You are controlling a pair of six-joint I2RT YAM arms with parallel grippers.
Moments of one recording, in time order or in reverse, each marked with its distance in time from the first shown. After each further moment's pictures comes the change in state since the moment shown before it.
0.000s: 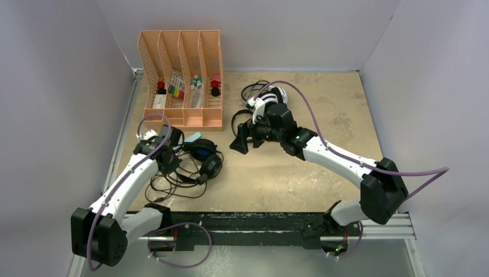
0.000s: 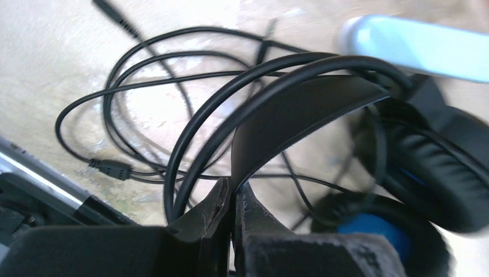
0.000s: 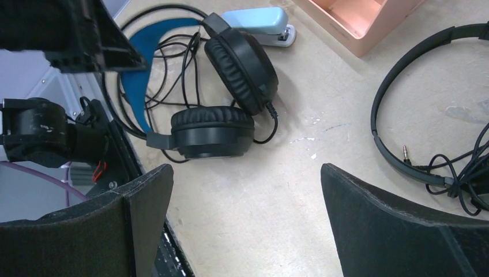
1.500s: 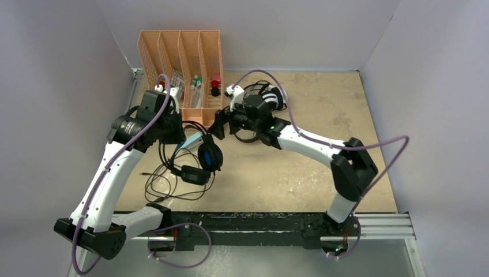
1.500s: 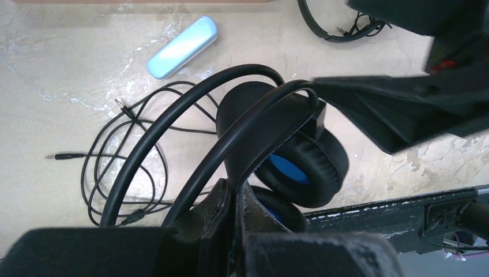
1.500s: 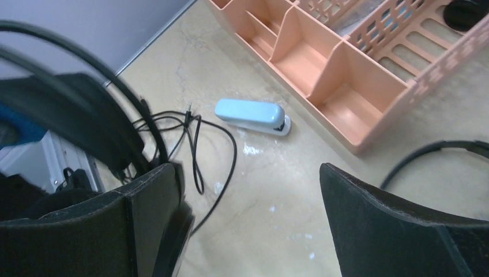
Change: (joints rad) left arm -0.085 0.042 0.661 -0.191 0.366 0.670; right arm 0.090 0.328 0.290 0.169 0.132 0.013
